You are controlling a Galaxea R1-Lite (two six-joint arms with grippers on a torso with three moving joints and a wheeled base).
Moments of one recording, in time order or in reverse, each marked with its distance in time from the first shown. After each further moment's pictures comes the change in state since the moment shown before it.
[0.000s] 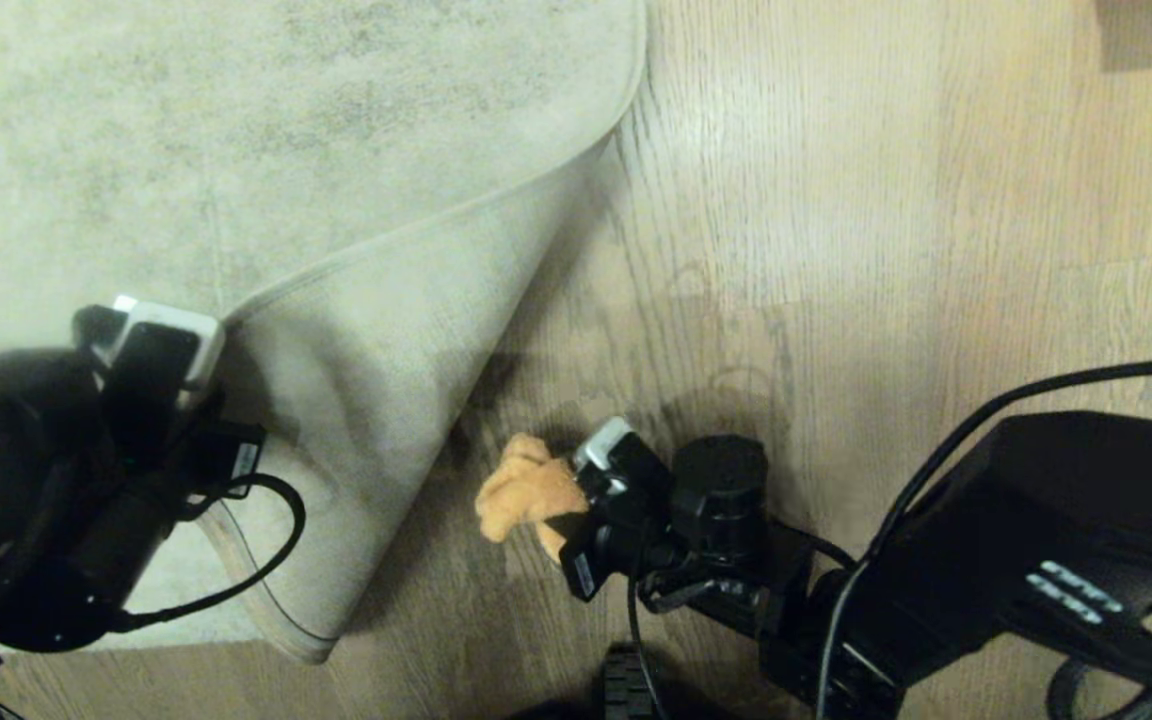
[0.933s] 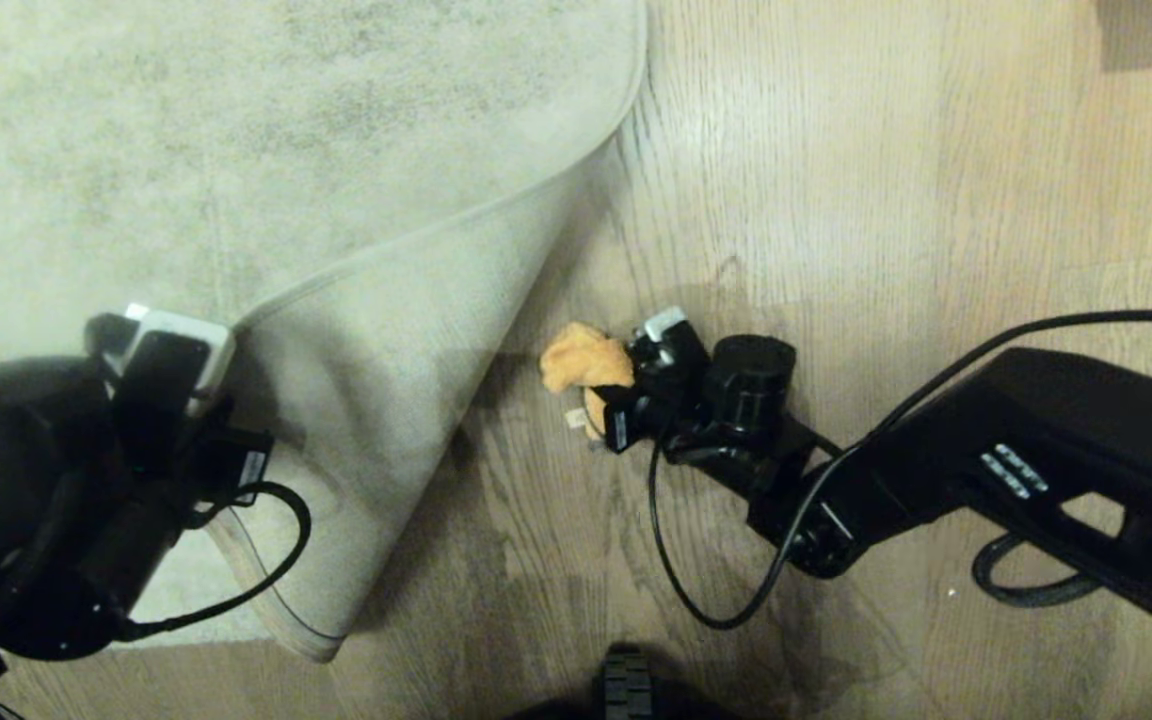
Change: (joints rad) left arm -0.017 0.006 0.011 0.000 0.000 -0.001; right arm -0.224 0.056 -0.294 0.053 0.002 0.003
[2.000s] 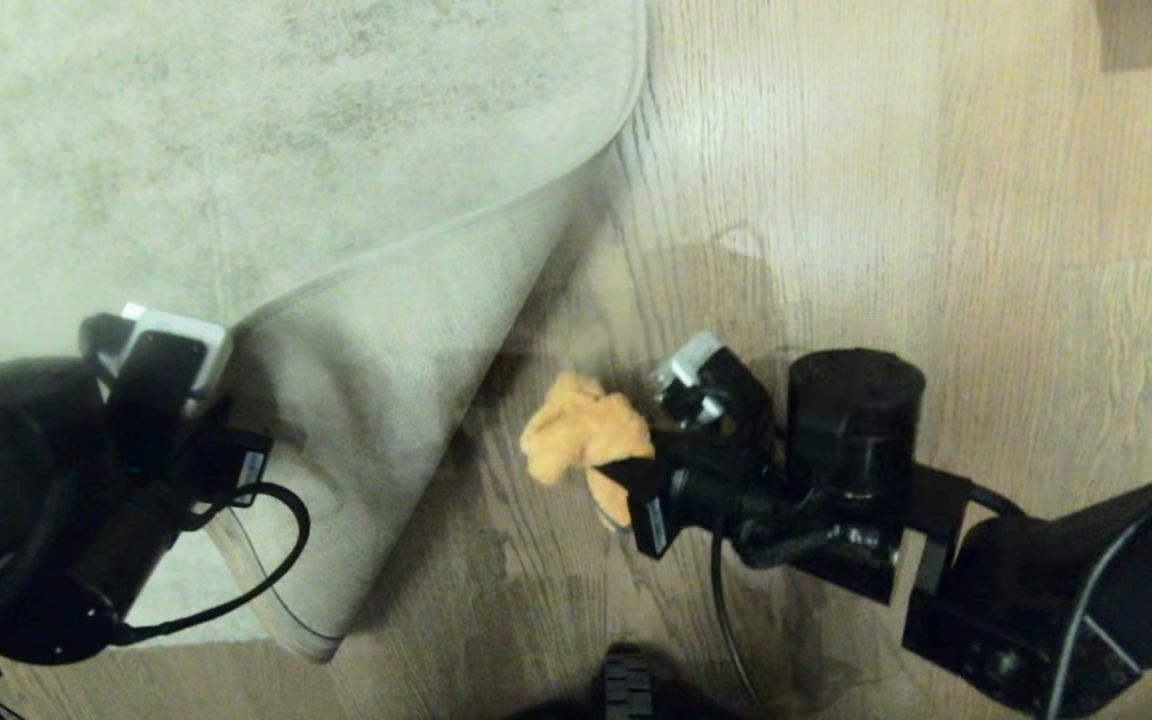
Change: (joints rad) left arm -0.007 -0.012 0.004 -0.001 0.001 0.000; right arm 0.201 -0.393 0.389 0.184 0.000 -0.009
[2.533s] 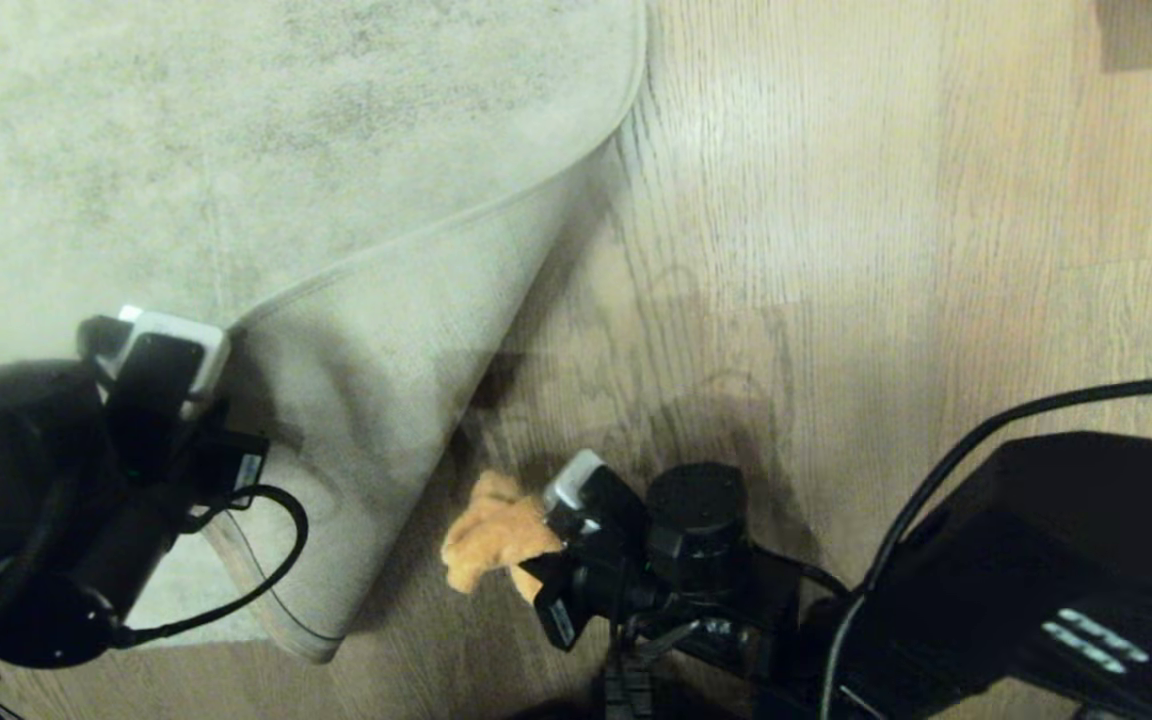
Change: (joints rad) left arm -0.002 -0.002 0.005 0.001 0.017 0.001; right arm 0.094 0.332 -0.086 -0.199 0.005 0.016
